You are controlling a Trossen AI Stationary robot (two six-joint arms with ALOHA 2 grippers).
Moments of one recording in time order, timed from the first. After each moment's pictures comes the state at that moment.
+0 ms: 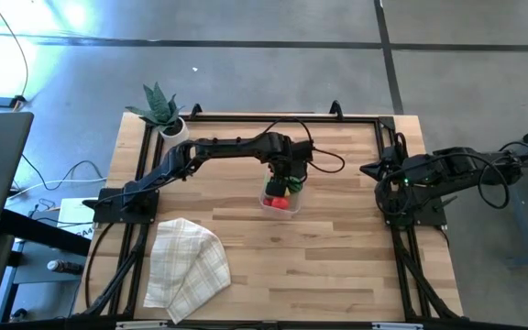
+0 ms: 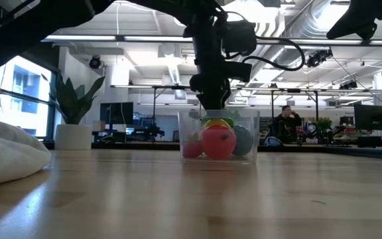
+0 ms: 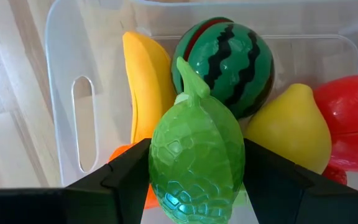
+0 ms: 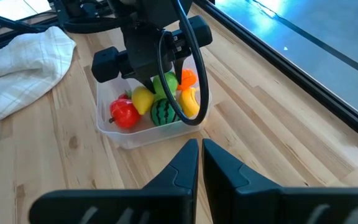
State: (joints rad) left arm 0.29 2.38 2.19 -1.16 -0.06 0.44; right arm 0.20 0.54 0.85 -0.98 0.49 0.49
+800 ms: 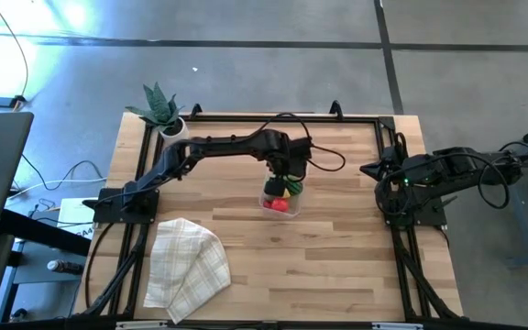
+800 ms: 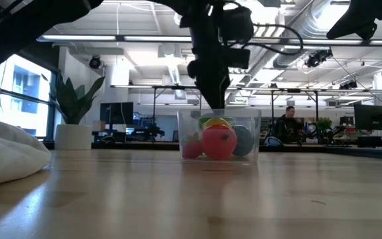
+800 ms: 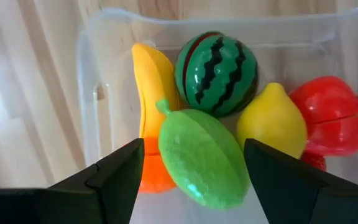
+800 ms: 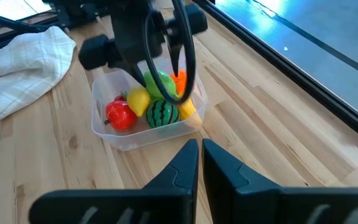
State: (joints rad) left arm 0.28 2.33 2.19 -1.18 -0.03 0.45; right arm 0.20 0.54 0.85 -0.98 0.49 0.49
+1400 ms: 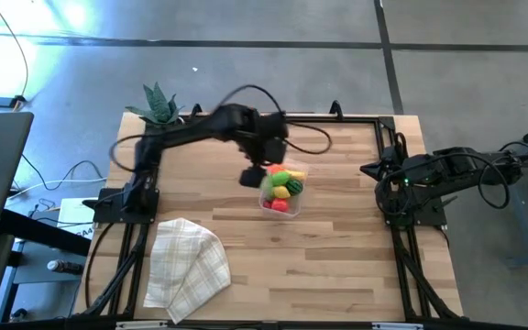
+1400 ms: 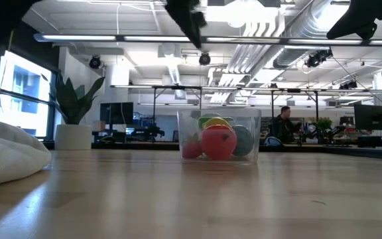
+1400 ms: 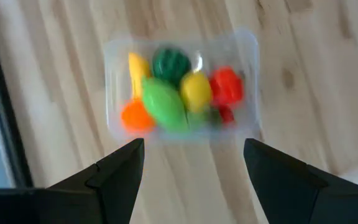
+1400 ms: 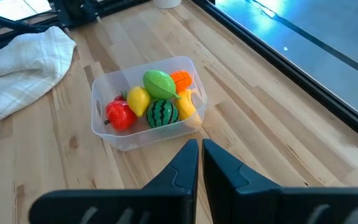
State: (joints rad) left arm 0.28 2.06 2.27 -1.42 0.08 0.44; right arm 0.20 0.54 0.85 -0.98 0.49 0.49
